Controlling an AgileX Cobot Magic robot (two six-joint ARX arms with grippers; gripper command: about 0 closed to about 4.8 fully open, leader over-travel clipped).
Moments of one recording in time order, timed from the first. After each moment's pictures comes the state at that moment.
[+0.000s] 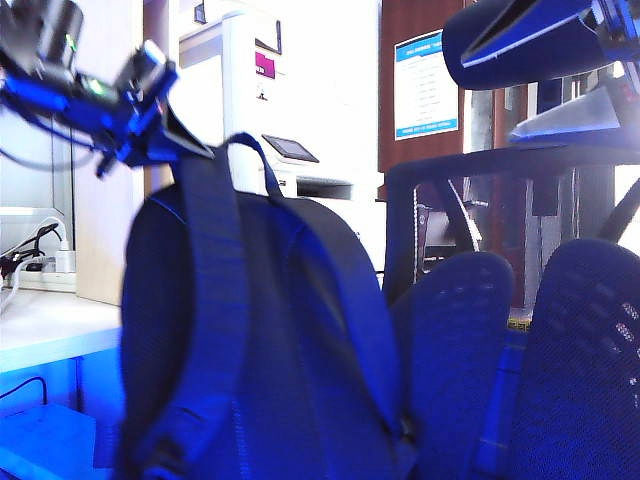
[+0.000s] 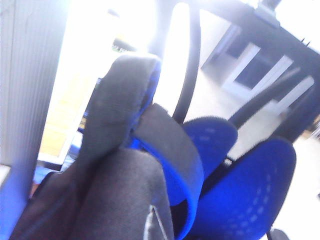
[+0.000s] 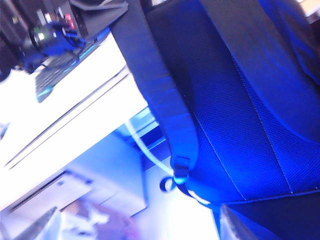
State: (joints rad) left arm -0.11 1.74 1.21 0.26 0.70 -0.26; right arm 0.20 0.94 0.56 0.04 -0.72 0.42
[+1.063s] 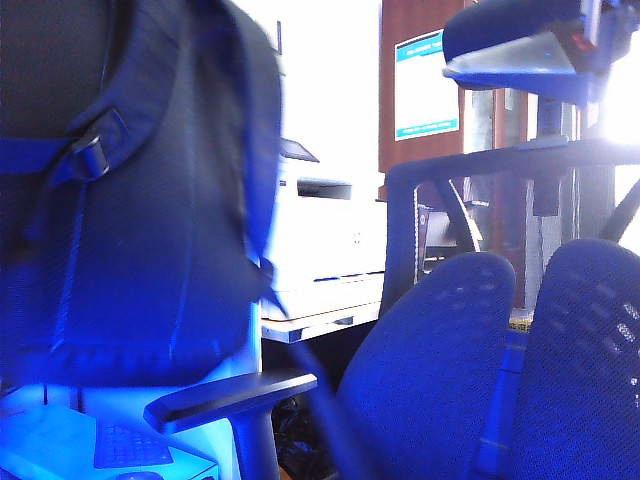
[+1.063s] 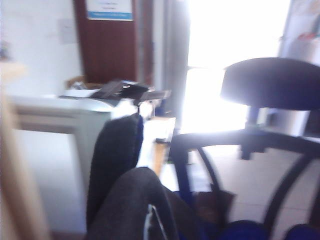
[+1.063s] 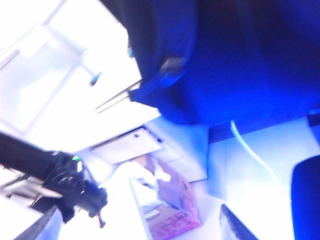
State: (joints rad) left arm -0.08 1.35 1.64 -0.20 0.50 -0.04; right arm 0.34 0.90 0.56 0.07 -0.94 0.44
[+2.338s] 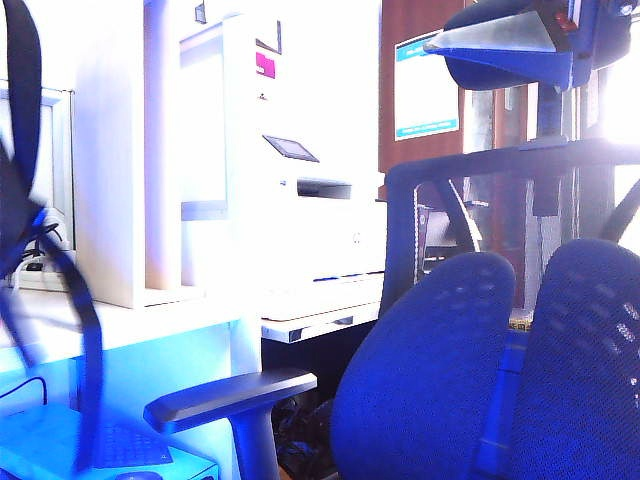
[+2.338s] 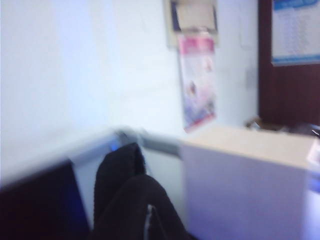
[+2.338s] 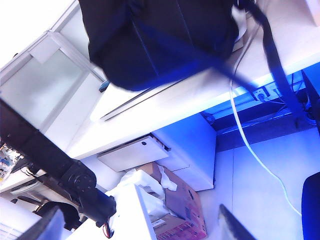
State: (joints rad) left arm 0.52 1.62 2.16 -0.22 0.51 -0.03; right arm 0.38 0.90 0.56 0.14 -0.91 0.50
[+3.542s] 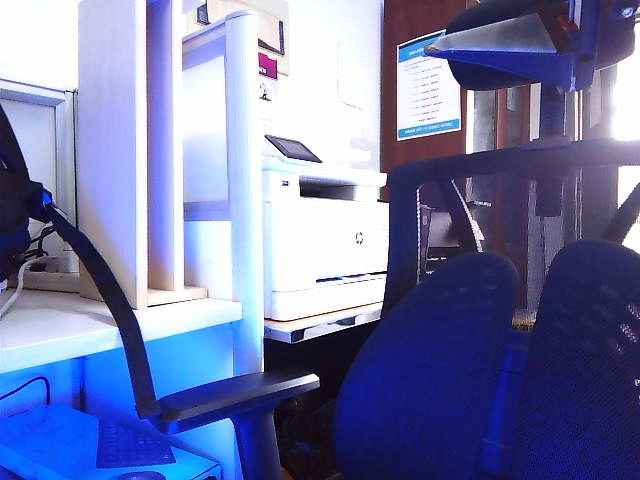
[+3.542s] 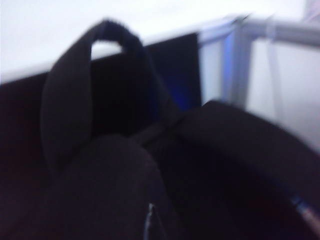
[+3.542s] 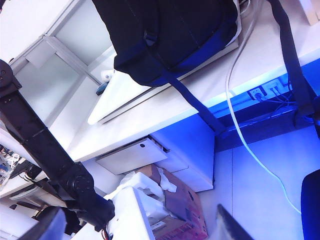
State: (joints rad) left arm 0.74 1.84 2.21 -0.43 0.44 0.12; right arm 0.38 0.90 0.56 0.14 -0.89 0.52
